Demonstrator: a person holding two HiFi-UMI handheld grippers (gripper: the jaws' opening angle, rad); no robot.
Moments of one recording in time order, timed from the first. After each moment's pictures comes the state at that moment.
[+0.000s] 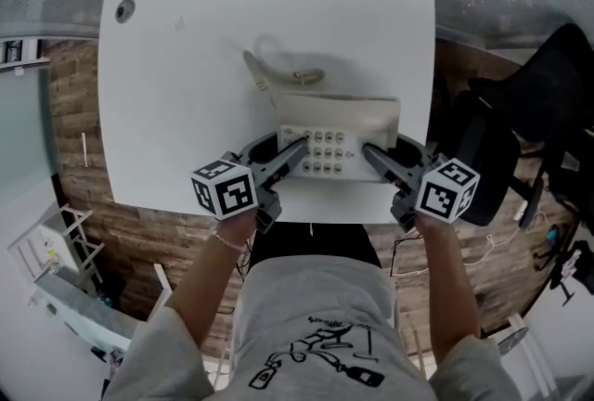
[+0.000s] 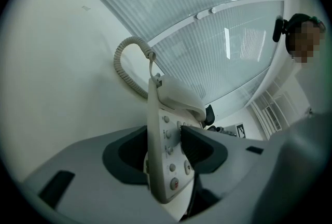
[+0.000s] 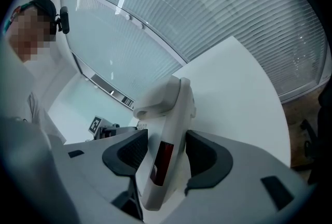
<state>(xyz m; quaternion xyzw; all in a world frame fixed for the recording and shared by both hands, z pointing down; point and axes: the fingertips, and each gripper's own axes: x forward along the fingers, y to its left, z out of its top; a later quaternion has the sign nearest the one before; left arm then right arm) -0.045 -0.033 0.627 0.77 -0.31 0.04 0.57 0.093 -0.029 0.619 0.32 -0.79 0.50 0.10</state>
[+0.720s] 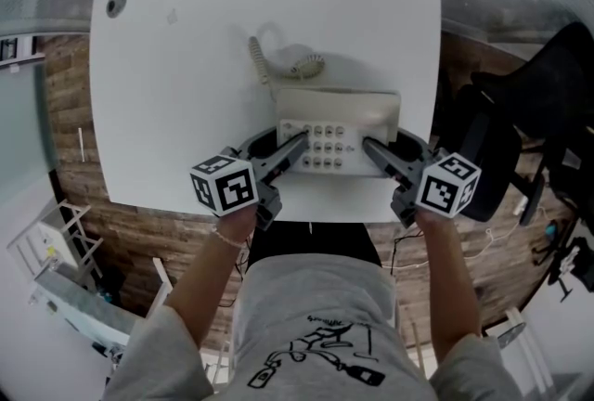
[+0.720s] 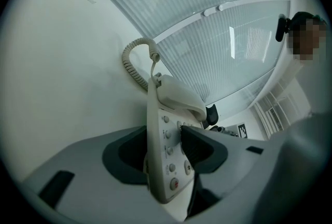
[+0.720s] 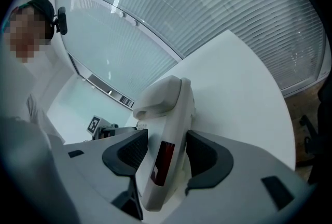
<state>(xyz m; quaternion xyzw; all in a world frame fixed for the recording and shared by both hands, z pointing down) -0.046 -0.031 0.641 0.75 -0.31 0.05 0.58 0.092 -0.028 0.633 0.32 -0.79 0.52 0.11</state>
